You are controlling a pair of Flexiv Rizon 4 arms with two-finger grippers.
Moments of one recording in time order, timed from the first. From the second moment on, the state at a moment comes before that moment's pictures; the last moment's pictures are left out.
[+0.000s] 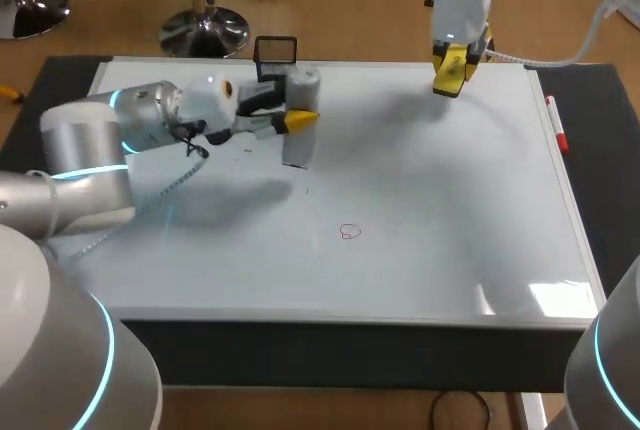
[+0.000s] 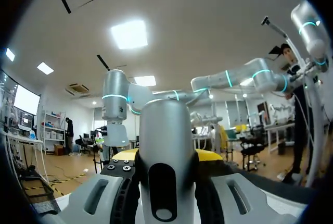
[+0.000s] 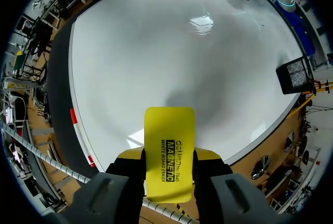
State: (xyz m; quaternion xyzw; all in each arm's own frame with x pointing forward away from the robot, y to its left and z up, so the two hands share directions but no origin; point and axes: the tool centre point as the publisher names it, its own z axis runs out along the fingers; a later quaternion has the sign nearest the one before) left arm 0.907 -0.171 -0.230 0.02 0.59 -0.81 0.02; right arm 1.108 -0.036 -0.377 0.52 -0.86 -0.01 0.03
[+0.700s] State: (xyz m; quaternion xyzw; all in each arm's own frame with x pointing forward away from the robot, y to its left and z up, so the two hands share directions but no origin) left arm 0.955 -0.091 -0.244 -0.03 0.59 -0.80 0.04; right arm 1.108 -0.036 -0.377 0.52 -0.86 -0.01 0.03
